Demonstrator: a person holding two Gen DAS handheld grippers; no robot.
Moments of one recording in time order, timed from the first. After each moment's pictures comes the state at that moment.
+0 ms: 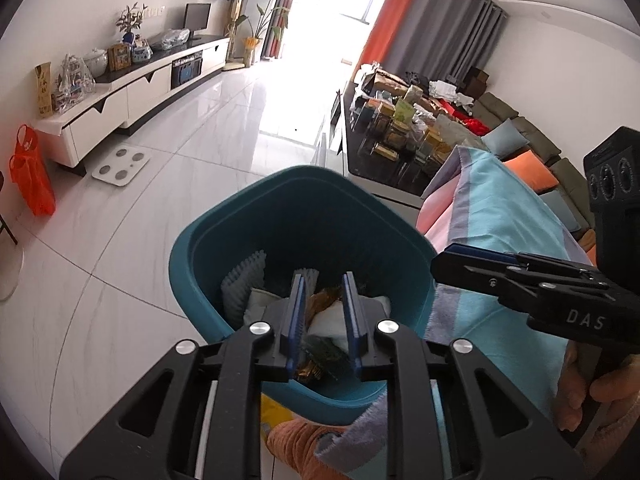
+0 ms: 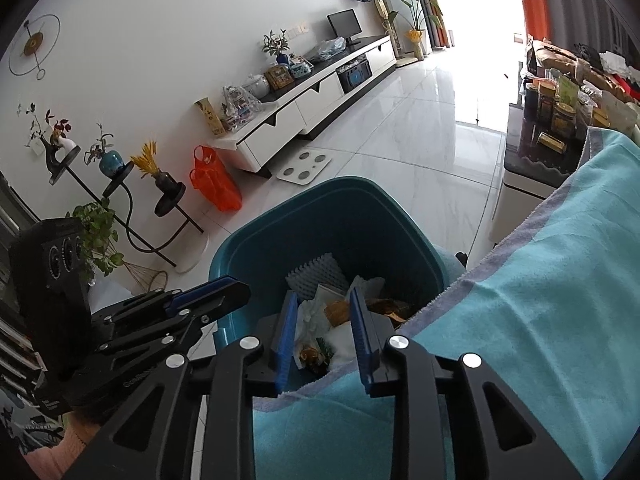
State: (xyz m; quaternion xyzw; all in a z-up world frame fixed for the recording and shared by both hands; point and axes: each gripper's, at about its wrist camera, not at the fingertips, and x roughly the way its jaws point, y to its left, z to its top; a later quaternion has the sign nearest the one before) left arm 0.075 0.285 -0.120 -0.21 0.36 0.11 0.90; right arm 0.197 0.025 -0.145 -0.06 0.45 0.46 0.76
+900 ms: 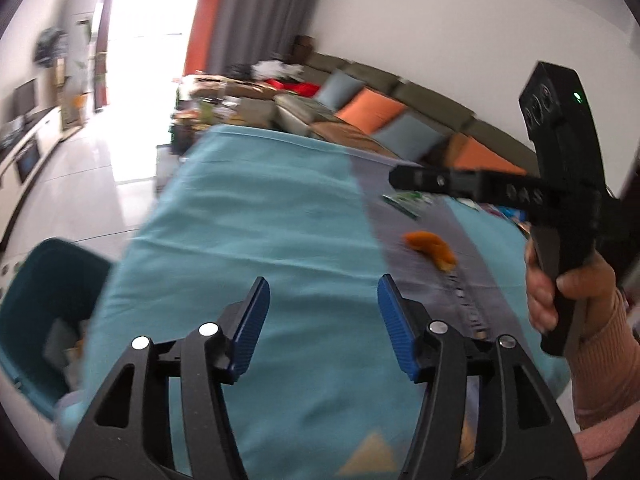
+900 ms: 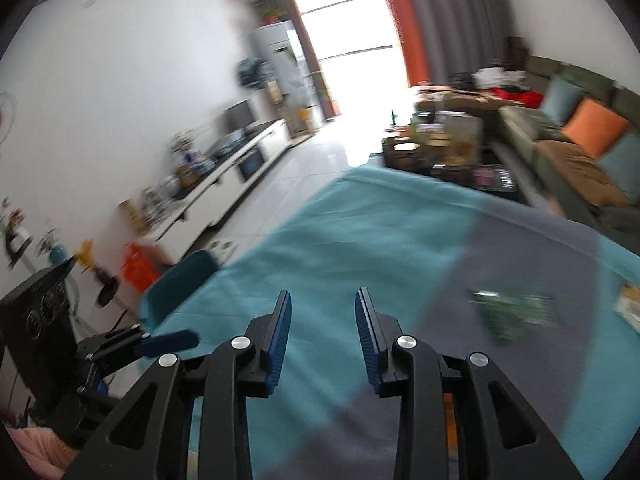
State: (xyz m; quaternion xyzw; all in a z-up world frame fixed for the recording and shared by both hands) left arm 0.114 0.030 -0.067 -0.07 0.34 -0.18 0.92; right arm 0.197 -0.255 -0.079 0.03 0.35 0.28 0.89
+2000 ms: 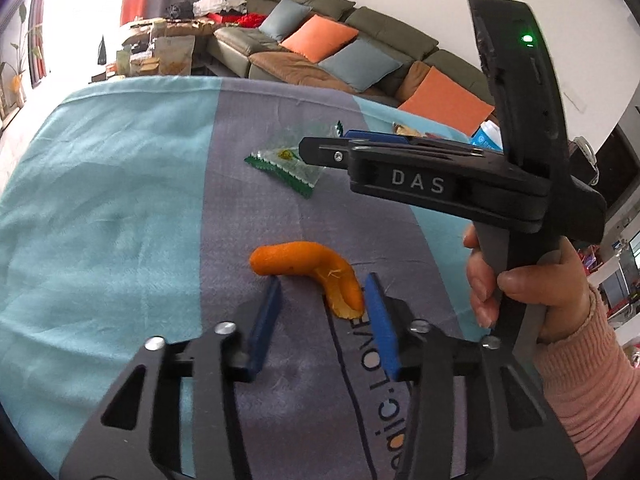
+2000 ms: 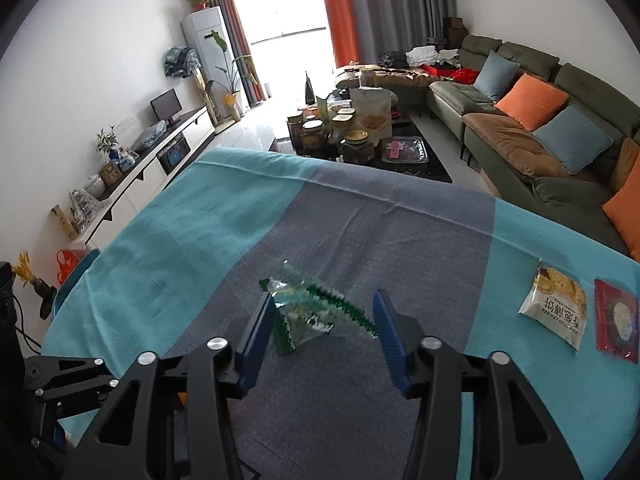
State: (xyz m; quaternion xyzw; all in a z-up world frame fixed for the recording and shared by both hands) left arm 0.225 -0.131 -0.109 -0.05 0.45 -0.27 0.85; right arm 0.263 -0.338 -0.130 0.01 0.40 0.18 0.90
